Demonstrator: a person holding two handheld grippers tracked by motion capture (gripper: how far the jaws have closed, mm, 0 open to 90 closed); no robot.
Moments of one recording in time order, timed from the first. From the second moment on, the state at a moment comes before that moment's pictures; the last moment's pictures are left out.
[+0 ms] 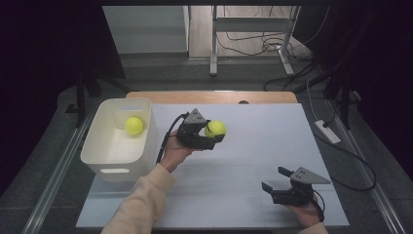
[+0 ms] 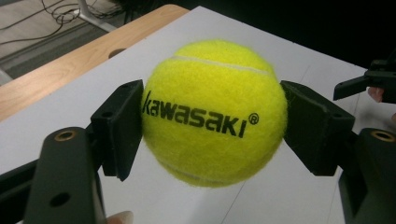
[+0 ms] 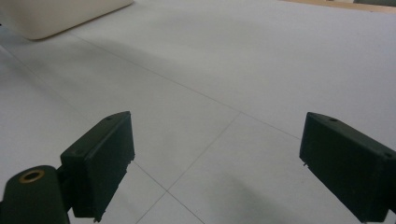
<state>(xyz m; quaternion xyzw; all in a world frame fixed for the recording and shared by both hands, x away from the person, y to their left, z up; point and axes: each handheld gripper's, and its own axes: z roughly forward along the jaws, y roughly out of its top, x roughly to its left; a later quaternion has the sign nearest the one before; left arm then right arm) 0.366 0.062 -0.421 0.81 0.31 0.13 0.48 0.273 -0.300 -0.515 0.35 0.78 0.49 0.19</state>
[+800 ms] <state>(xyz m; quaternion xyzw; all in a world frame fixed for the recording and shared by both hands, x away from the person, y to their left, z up) 0.356 0.079 -0.404 0.79 0.31 0.15 0.50 0.273 -0.300 -0.515 0.35 0.77 0.49 0.19</state>
